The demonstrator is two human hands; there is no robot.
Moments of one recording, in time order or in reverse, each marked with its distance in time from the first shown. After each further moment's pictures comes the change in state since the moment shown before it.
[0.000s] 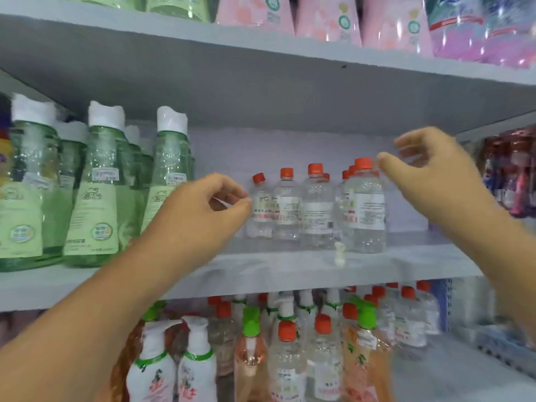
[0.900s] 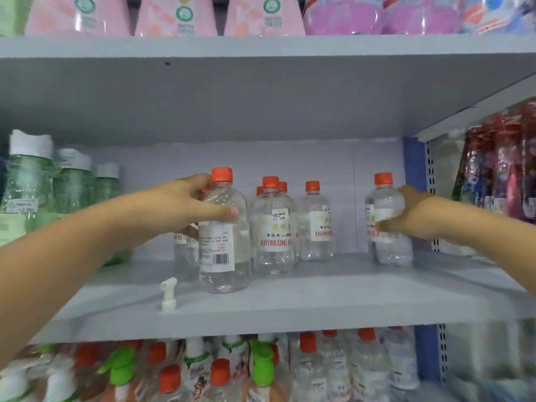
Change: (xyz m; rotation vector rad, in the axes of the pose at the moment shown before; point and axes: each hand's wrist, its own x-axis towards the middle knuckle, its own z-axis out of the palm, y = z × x) left_hand 0.098 0.082 0.153 0.075 -0.357 -0.191; right_hand 0.157 0.264 -0.028 -0.342 -0.619 0.236
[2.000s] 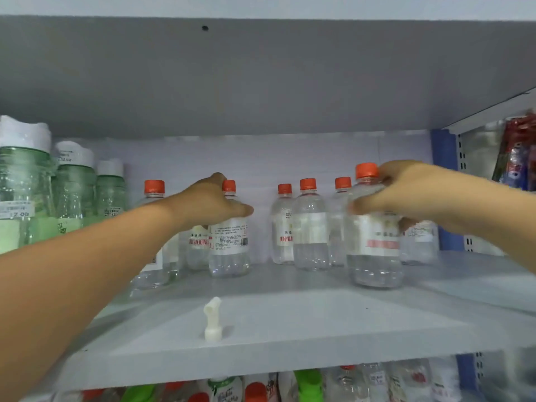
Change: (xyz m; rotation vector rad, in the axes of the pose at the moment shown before) left_hand 0.094 -0.056 -0.010 0.348 0.117 -0.100; right_hand -0.045 -0.110 0.018 0.299 0.035 -0.171
